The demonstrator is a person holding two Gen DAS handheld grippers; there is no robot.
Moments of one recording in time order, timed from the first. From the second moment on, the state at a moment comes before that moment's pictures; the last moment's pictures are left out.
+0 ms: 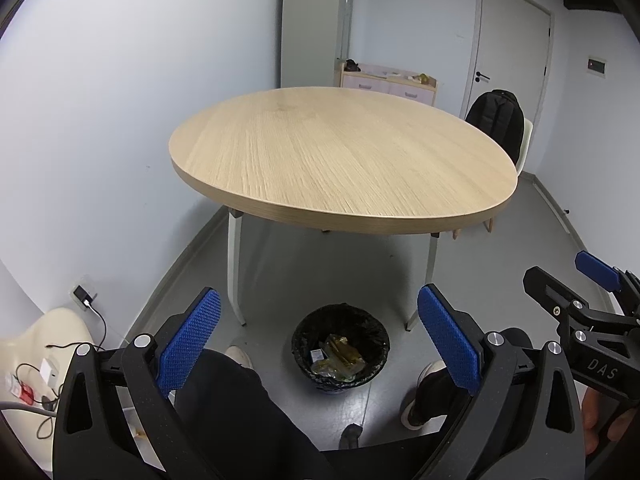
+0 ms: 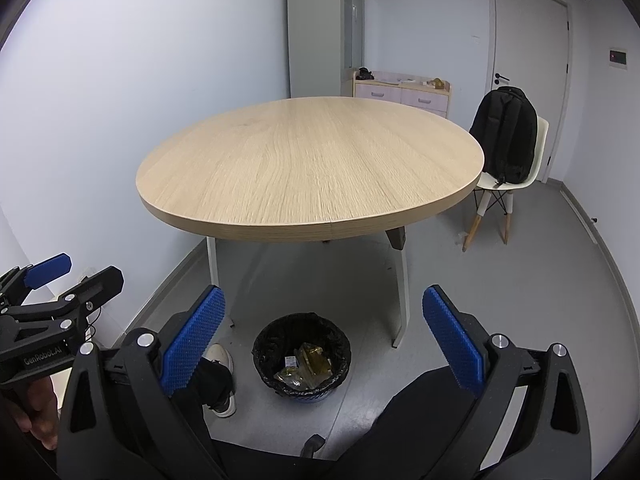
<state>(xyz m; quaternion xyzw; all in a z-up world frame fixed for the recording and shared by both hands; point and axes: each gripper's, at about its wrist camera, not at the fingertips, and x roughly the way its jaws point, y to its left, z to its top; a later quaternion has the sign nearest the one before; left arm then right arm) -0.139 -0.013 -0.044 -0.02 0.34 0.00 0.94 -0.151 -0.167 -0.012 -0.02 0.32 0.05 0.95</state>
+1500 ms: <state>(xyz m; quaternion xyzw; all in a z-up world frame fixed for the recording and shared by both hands) -0.132 -0.013 -0.051 -0.02 0.35 -0.01 0.94 -0.144 -0.170 -0.016 -0.02 0.32 0.05 0.95</state>
